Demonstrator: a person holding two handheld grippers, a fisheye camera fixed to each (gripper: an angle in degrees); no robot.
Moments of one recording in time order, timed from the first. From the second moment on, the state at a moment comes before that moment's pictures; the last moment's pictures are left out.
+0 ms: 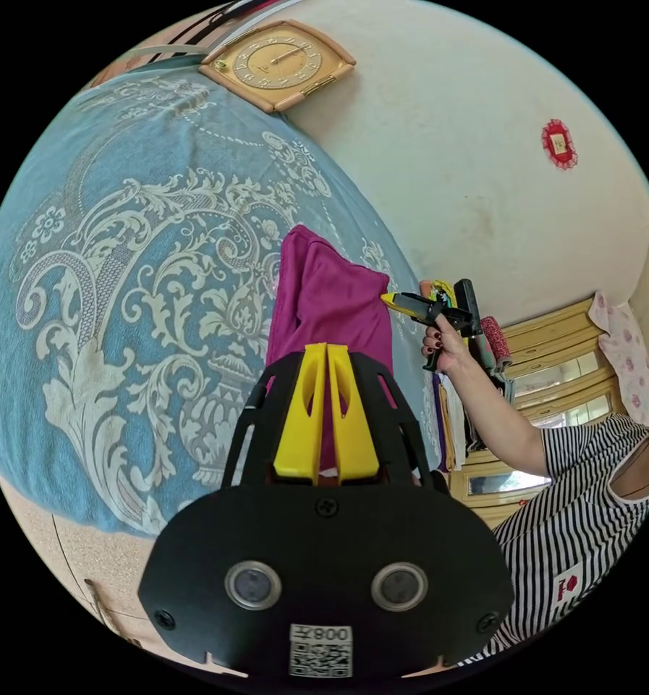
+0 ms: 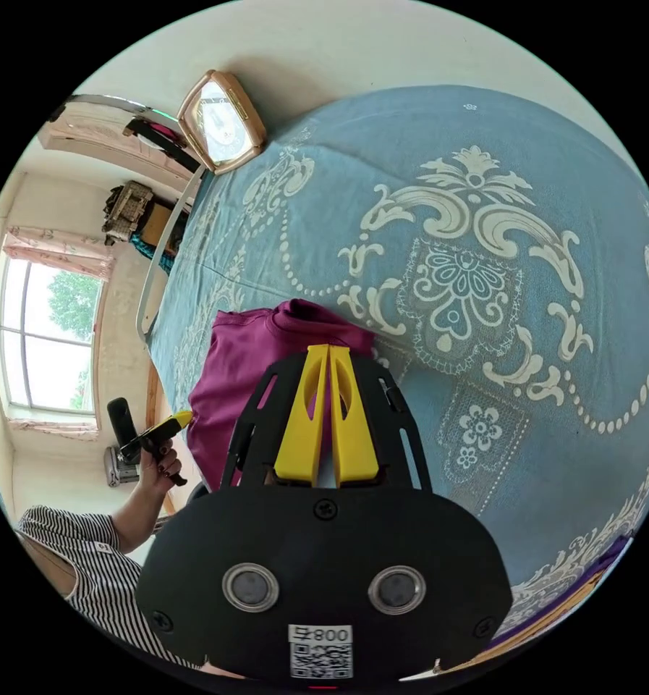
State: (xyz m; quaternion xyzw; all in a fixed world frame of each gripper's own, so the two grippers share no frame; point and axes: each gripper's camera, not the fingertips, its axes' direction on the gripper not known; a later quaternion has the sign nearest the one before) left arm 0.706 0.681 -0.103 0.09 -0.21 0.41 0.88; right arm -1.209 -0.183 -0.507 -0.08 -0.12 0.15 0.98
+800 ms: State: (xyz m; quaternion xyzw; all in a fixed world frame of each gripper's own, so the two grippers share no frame) left arm 0.693 0.687 -0.059 0.09 -0.25 0.40 0.87; right arm -1.279 -0.158 -0.504 -0.07 -0.09 0.08 0.99
